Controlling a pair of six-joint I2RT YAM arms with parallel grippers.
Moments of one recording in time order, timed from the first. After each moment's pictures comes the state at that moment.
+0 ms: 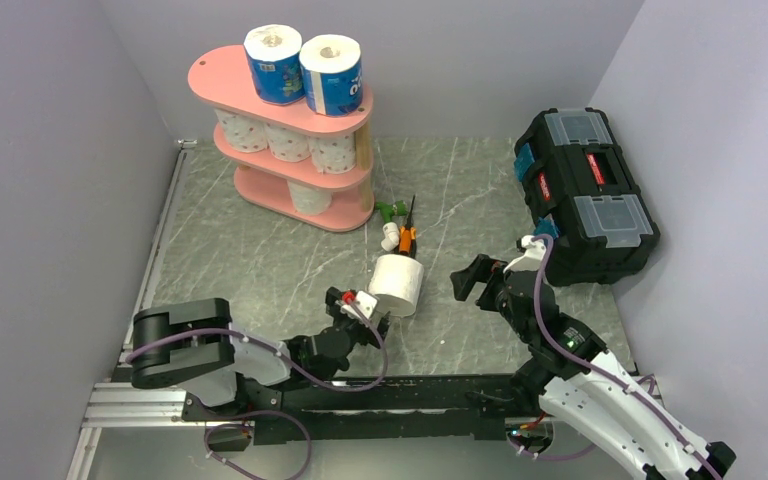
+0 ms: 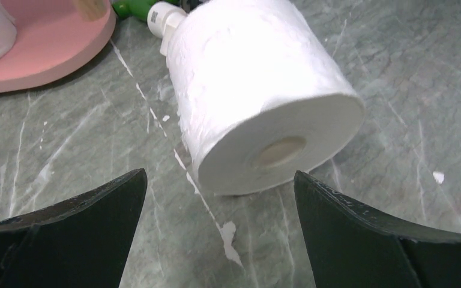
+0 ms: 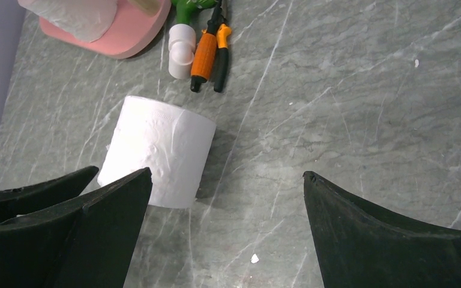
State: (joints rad) left arm -1.33 1.50 0.25 1.03 -0.78 -0.12; right arm 0.67 0.48 0.51 -0.48 0.36 0.69
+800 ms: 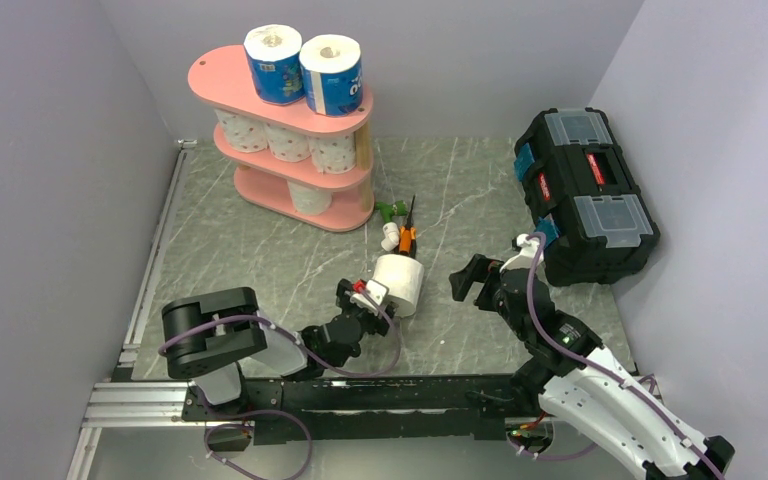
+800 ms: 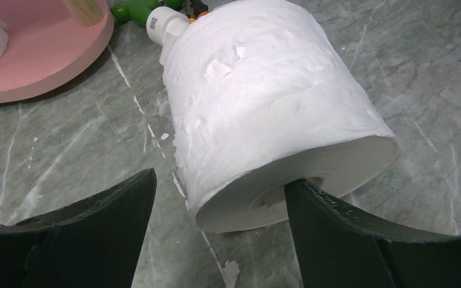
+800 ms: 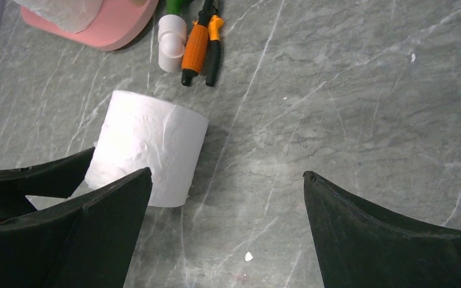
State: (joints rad) left arm -1.24 1.65 0.34 1.10 -0.72 -0.09; right arm 0.67 0.52 0.51 -0.48 0.36 0.68
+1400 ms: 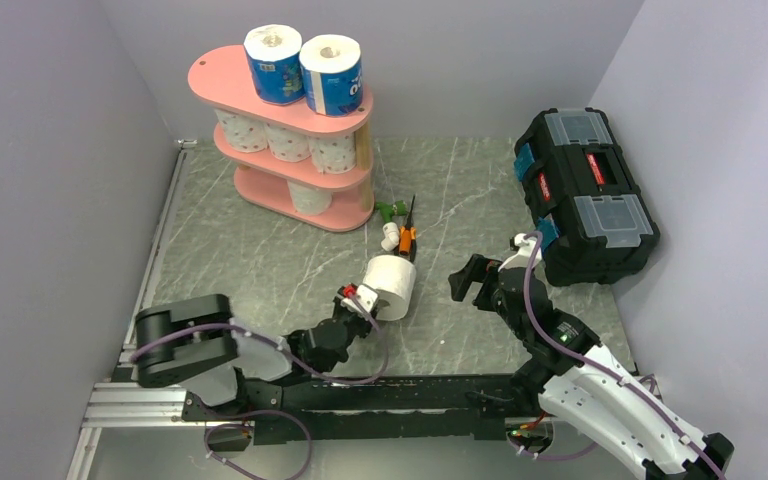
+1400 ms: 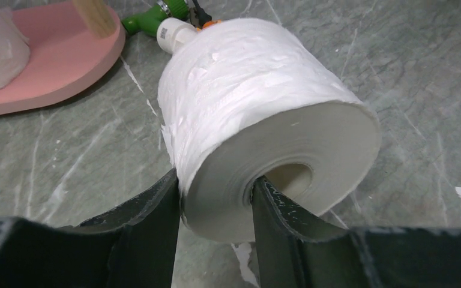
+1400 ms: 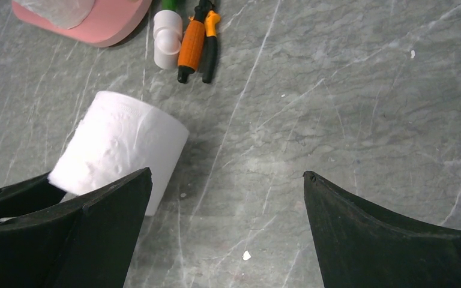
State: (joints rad) left arm -1.25 1.56 0.28 1.11 -0.71 -0.04; right arm 0.67 0.54 0.51 -0.48 0.36 0.68
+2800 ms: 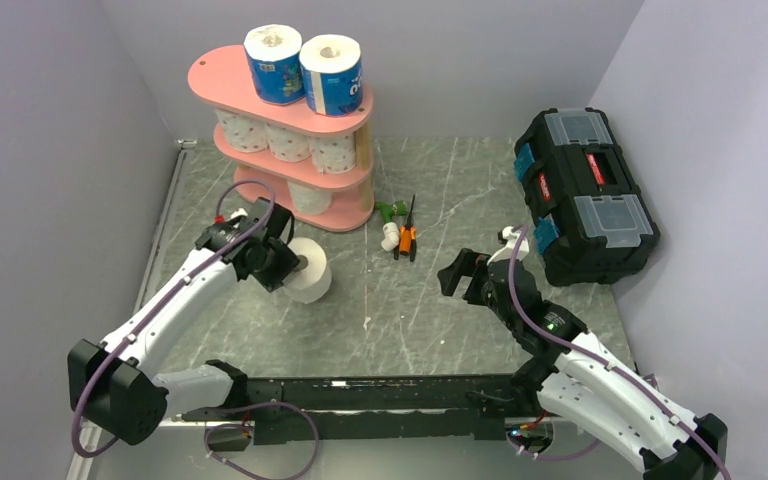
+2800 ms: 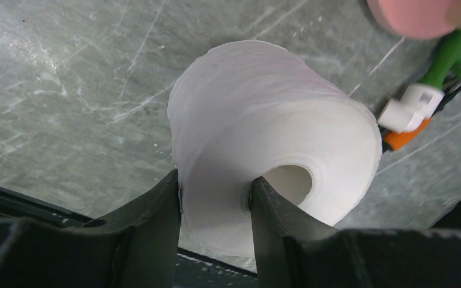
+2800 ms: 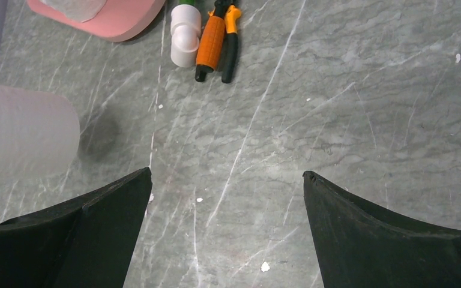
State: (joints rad) left arm -0.47 1.18 1.04 -1.00 -0.21 -1.20; right arm 0.67 0.65 0.51 -0.36 0.30 0.69
